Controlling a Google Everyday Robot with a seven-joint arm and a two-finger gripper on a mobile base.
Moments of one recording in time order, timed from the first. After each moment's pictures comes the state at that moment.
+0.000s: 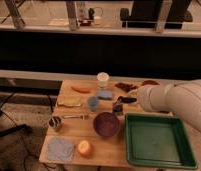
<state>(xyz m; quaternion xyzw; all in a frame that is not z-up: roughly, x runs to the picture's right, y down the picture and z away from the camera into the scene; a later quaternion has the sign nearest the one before) 0.139 0.038 0.588 -0.01 -0.19 -0.09 0.98</state>
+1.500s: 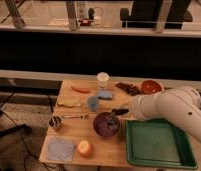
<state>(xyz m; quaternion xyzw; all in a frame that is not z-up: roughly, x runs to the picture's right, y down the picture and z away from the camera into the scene) 0.111 0.085 0.620 -0.08 -0.23 -0.10 0.96</state>
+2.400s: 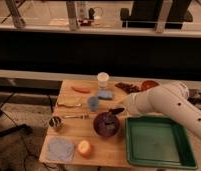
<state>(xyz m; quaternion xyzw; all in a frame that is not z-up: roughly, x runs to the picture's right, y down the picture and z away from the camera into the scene) 0.098 0.083 0.647 -0.11 -0.25 -0.10 0.96</state>
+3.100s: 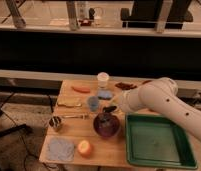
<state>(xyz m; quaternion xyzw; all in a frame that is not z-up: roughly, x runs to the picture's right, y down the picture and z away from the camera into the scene) 0.059 0.074 0.652 -0.09 -0.26 -0.15 0.95</state>
